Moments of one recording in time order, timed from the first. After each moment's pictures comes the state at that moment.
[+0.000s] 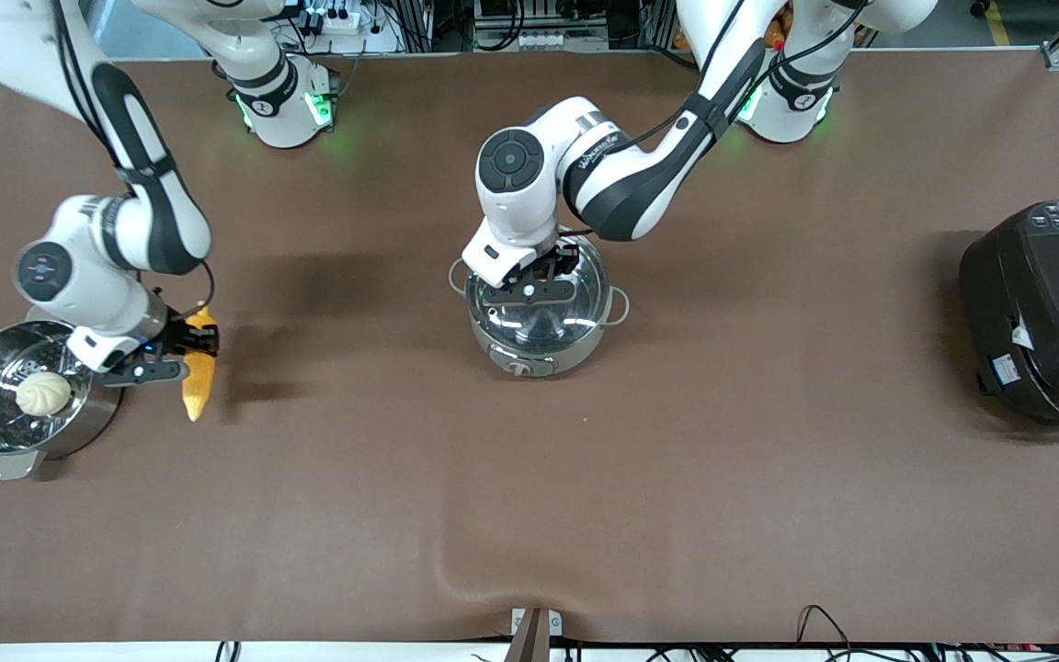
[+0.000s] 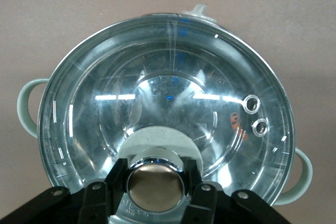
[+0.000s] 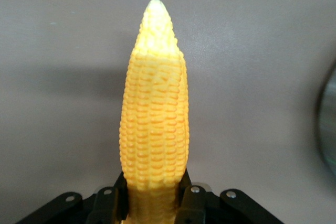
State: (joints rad) left arm -0.73 0.61 -0.16 -1.40 0.06 1.91 -0.91; right arm -0.02 0.26 -0.07 -2.14 -0.02 2.33 -0.19
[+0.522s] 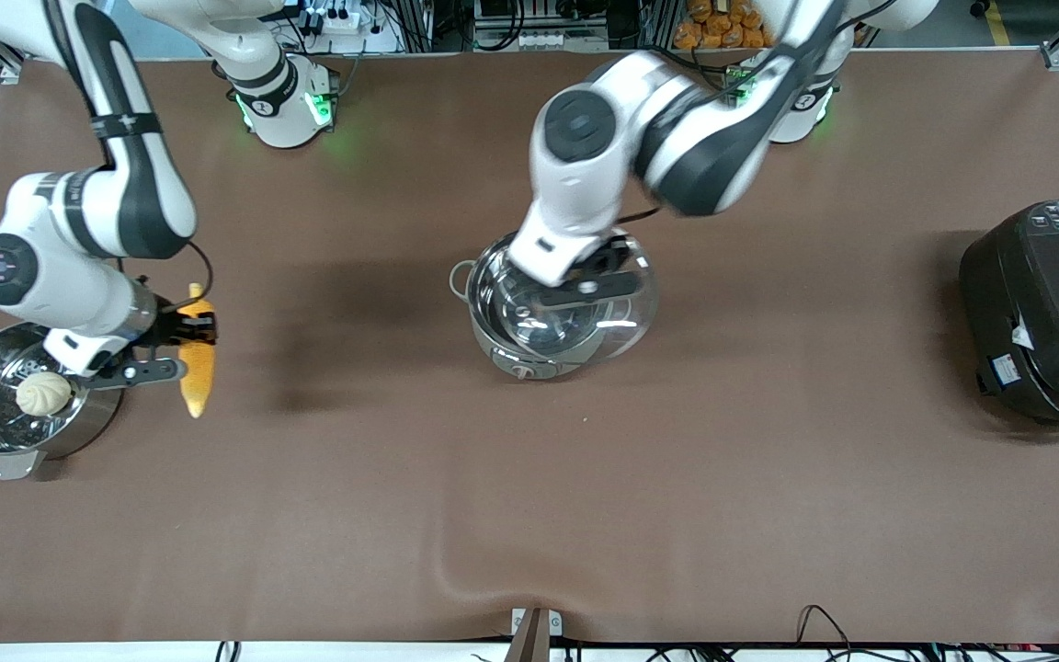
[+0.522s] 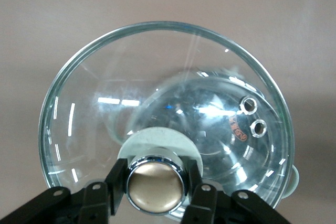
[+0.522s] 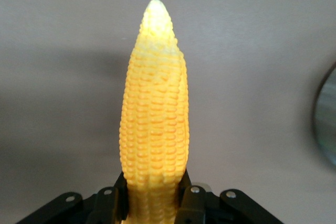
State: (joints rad) left arm -0.60 0.42 -0.14 -1.37 0.06 1.75 -0.90; right arm 0.11 0.22 -0.06 -1.98 -0.02 2.07 -0.03
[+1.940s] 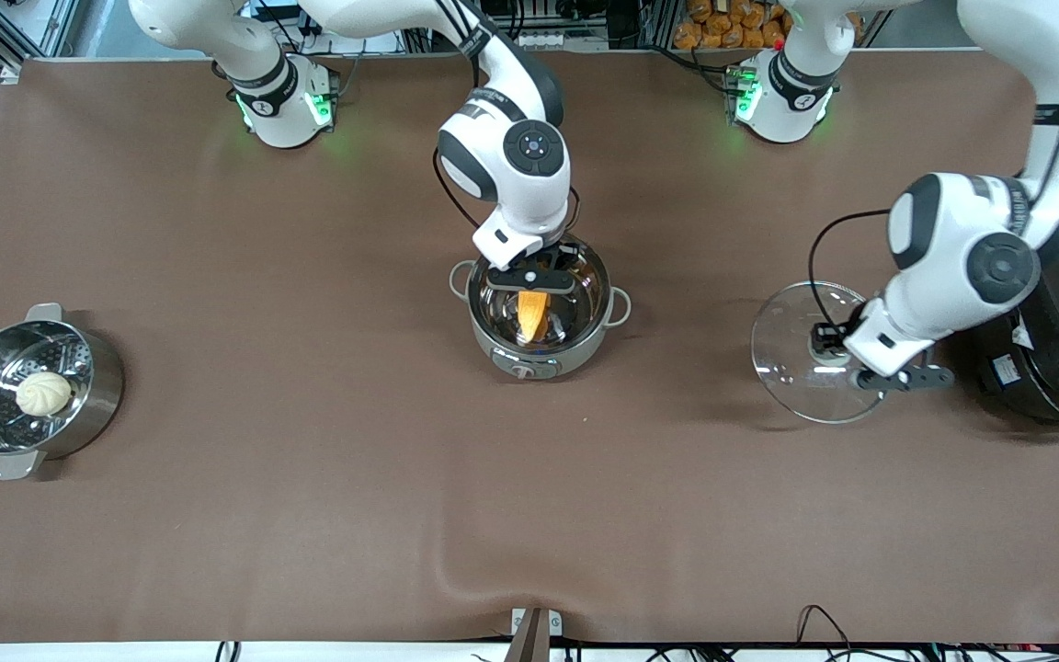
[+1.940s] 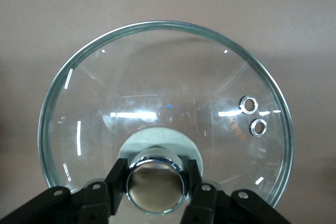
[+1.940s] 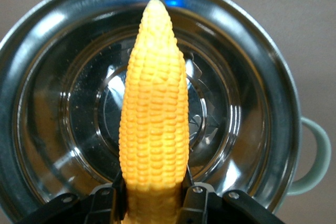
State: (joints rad) left arm 0.04 0.24 -0.16 -2.09 0.05 2.25 -0.15; right arm 0.92 0.56 -0.07 -1.57 0.06 2.11 0.92
